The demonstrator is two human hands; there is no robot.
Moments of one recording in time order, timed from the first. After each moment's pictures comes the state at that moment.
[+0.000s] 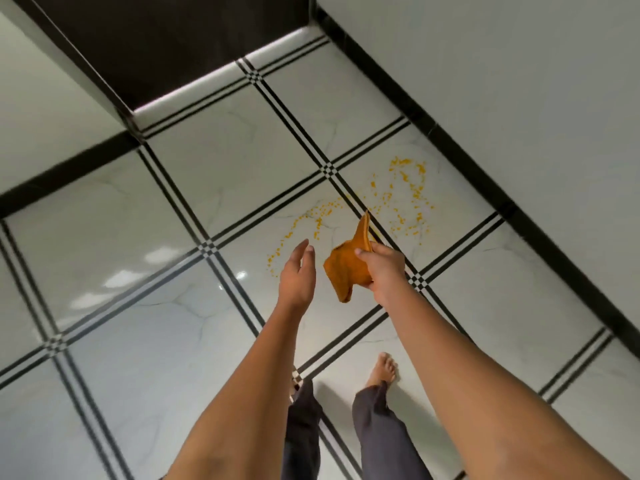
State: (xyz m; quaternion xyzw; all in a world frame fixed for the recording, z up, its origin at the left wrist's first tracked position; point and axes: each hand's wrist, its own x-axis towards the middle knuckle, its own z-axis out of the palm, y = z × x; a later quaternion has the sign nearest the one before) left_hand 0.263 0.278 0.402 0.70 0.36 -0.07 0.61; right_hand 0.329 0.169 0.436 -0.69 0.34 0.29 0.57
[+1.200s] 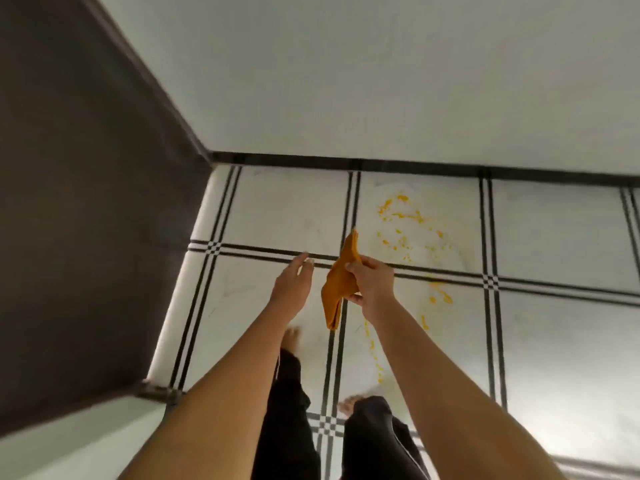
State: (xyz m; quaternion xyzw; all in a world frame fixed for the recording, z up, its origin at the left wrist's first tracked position) left_hand 0.691 0.571 0.473 0.85 0.02 -0.34 0.41; right_hand 0.638 0.453 0.497 -0.45 0.54 0.03 0.71
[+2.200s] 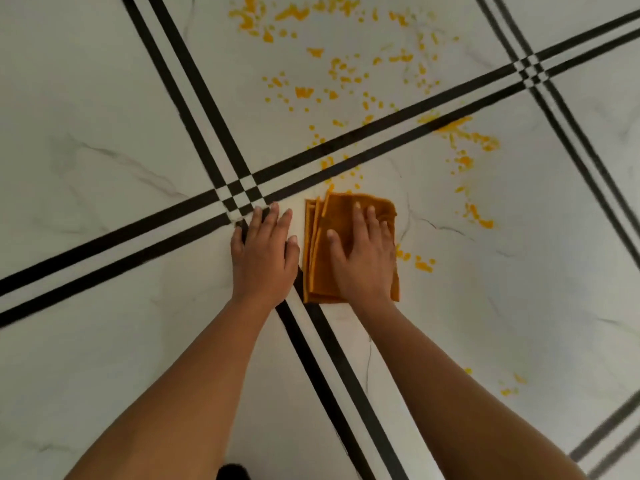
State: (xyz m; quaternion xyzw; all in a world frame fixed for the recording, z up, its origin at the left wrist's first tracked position) left_hand 0.755 0.481 -0.193 0.82 -0.50 -0.23 0.14; right_hand 0.627 0.418 -0.185 -0.73 0.63 0.00 0.27
